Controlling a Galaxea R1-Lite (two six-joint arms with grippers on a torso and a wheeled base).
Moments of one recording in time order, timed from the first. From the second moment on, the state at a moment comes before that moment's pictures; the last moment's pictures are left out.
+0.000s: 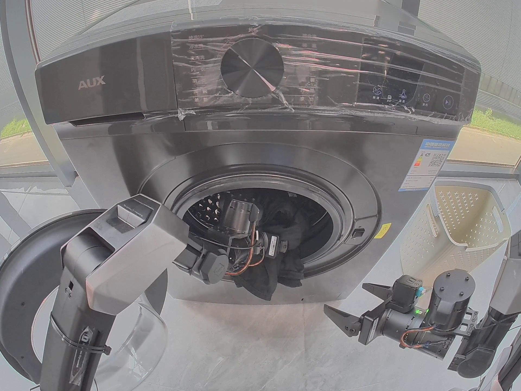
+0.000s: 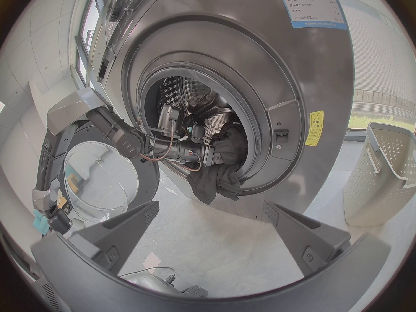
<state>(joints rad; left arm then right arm) -0.56 2.50 -1.51 -0.54 0.05 -0.08 0.72 1.92 -0.09 -1.55 -0.10 0.24</state>
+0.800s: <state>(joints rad) -0.54 2.65 -1.83 -0.59 0.14 -0.12 0.72 1.92 -0.09 -1.55 -0.10 0.24</state>
